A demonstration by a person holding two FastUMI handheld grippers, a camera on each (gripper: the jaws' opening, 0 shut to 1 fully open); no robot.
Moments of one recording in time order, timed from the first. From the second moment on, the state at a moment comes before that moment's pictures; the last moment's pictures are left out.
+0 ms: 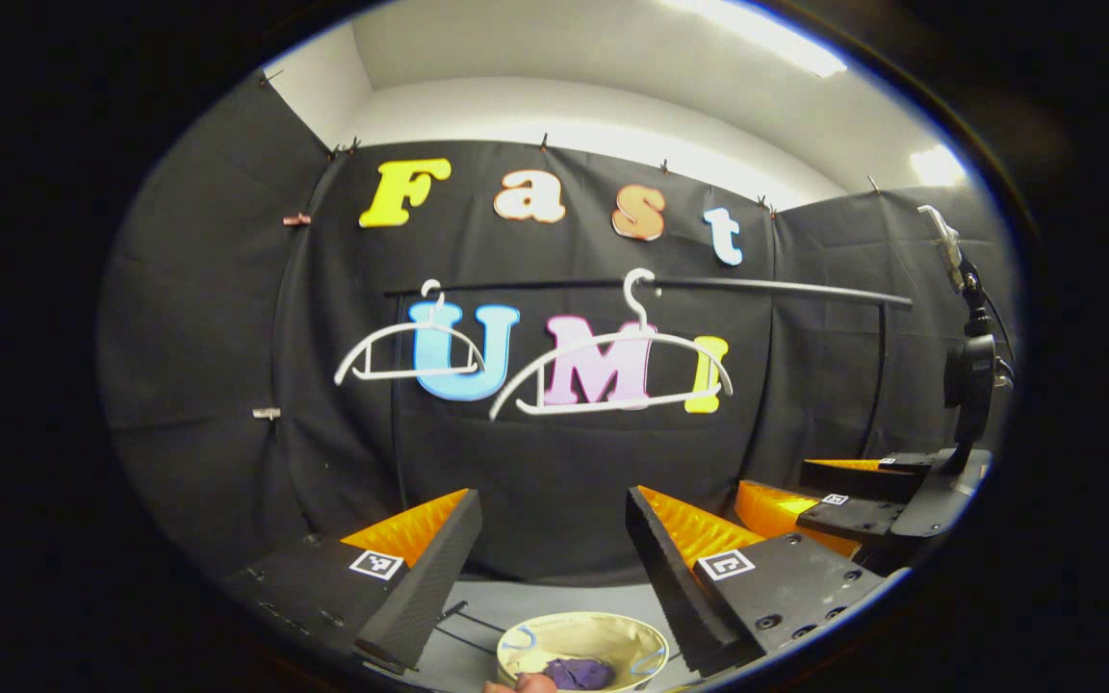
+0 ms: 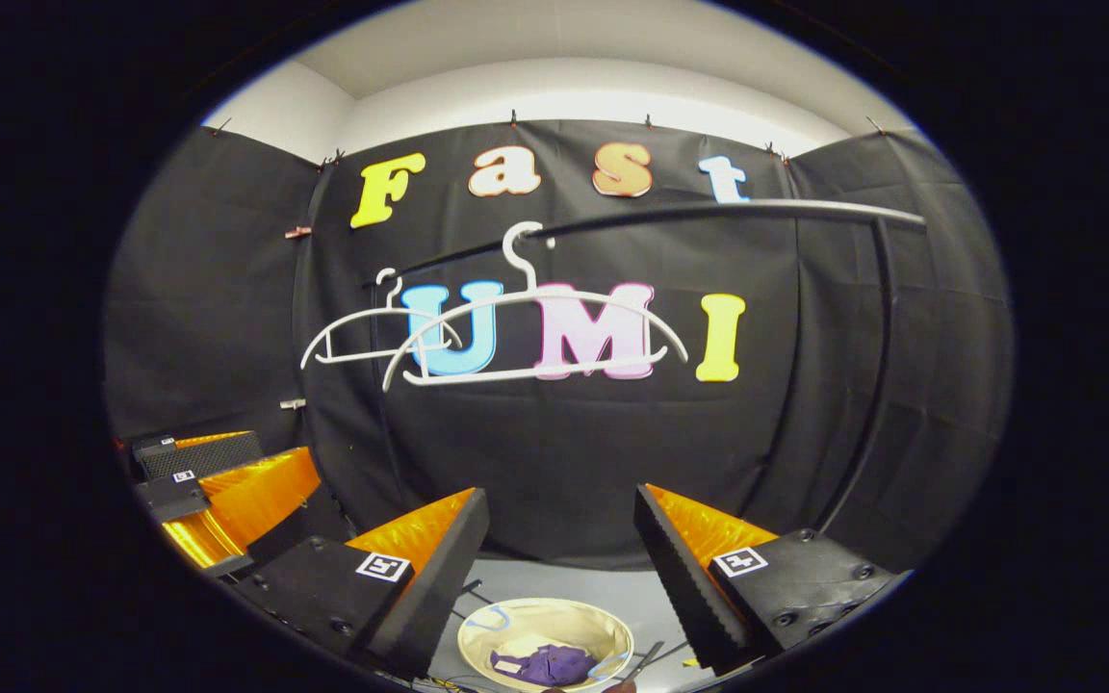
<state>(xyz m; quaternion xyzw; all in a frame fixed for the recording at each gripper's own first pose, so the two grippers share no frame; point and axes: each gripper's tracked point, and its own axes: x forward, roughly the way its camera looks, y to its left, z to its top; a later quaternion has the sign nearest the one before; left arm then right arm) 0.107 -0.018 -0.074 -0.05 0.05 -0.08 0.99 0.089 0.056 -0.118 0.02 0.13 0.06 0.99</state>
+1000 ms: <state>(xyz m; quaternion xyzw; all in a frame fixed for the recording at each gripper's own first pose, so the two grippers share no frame) 0.072 0.001 0.002 -0.04 0.00 -0.06 1.00 0.071 0.062 -0.020 0.02 0.05 0.06 1.00</state>
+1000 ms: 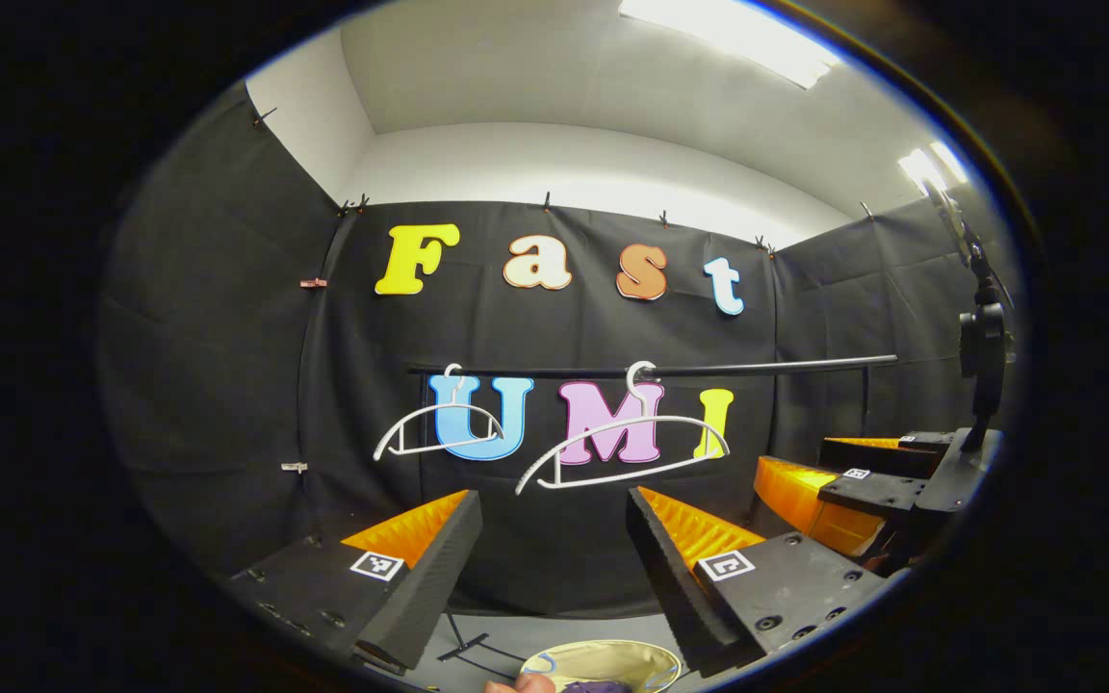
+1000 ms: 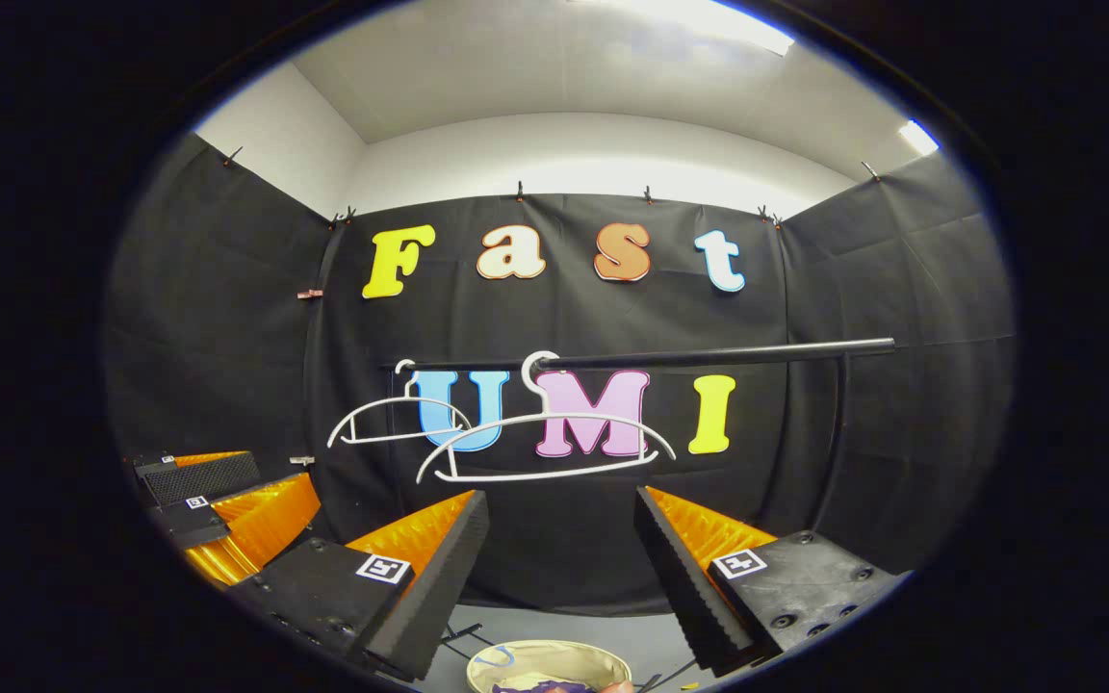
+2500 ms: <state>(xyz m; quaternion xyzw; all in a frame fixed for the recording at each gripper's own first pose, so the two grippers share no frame) 0.087 -0.003 -0.007 -0.04 0.03 -0.04 1.00 0.075 0.057 -0.030 0.03 0.05 0.06 1.00</state>
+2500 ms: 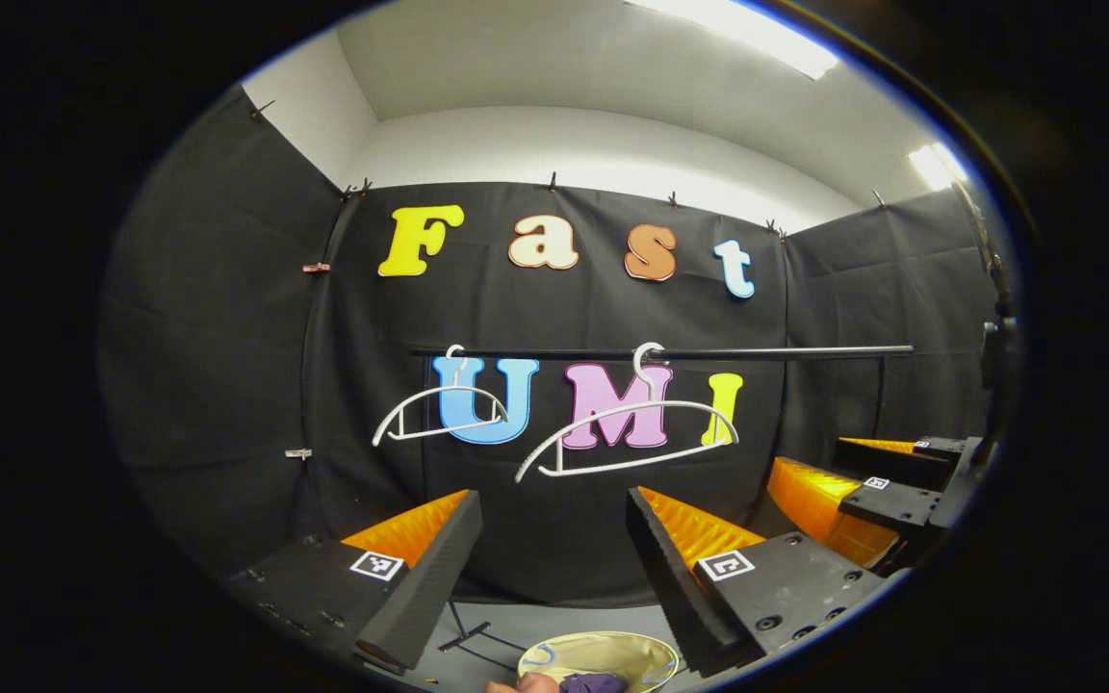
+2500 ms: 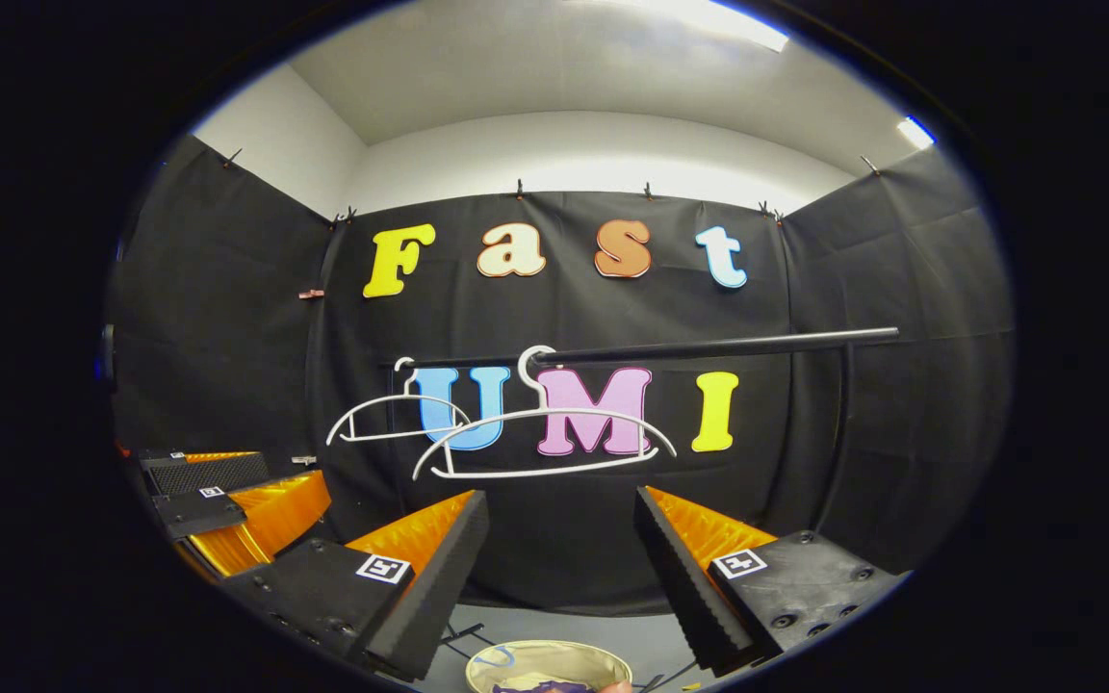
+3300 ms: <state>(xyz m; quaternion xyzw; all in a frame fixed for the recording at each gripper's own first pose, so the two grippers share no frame) 0.077 -0.007 -0.002 -0.03 0.03 -0.04 1.00 0.070 0.054 -0.025 0.02 0.04 0.07 1.00</state>
